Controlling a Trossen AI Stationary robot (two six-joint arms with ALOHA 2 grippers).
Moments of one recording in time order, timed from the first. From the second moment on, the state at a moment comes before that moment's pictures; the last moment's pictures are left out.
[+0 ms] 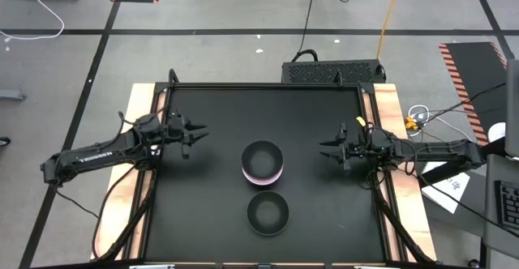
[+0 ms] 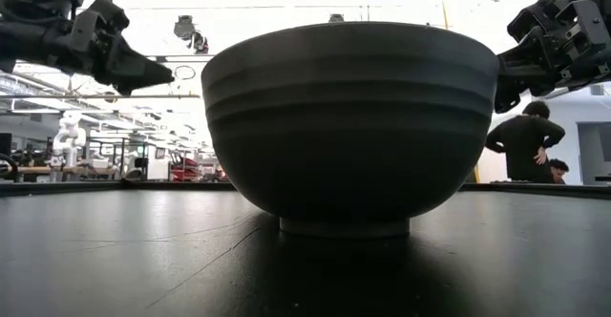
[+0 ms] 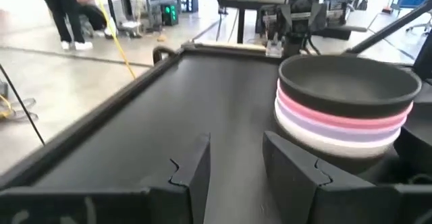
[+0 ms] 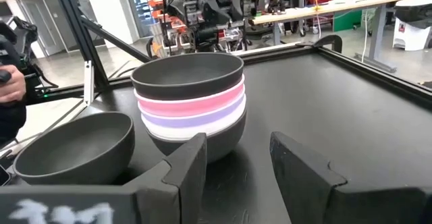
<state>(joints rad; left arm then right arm) 0.40 0.34 0.14 0.04 0.19 0.01 -0.07 0.25 0.01 0.14 -0.03 0.17</state>
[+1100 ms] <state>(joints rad) 0.41 0.35 0.01 0.15 0.60 0.21 -0.07 0.25 0.01 0.18 -0.03 0.15</state>
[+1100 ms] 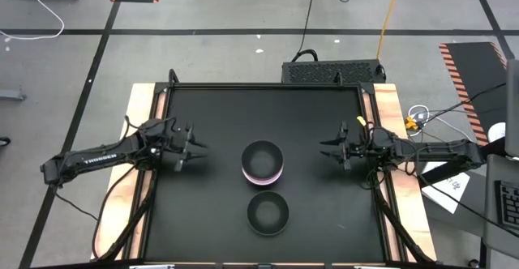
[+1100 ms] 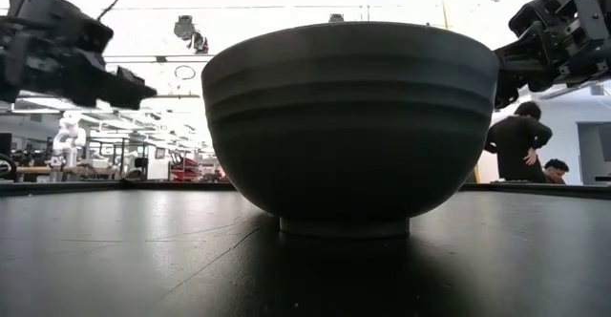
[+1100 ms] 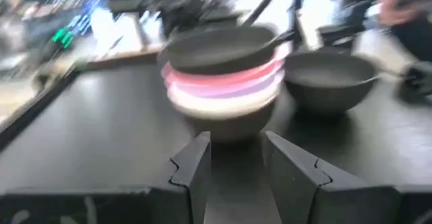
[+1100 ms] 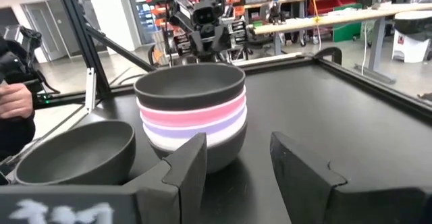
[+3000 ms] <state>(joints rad) 0.02 0.41 0.01 0.15 0.03 0.07 0.15 0.66 0.32 0.30 -0.15 -0.03</state>
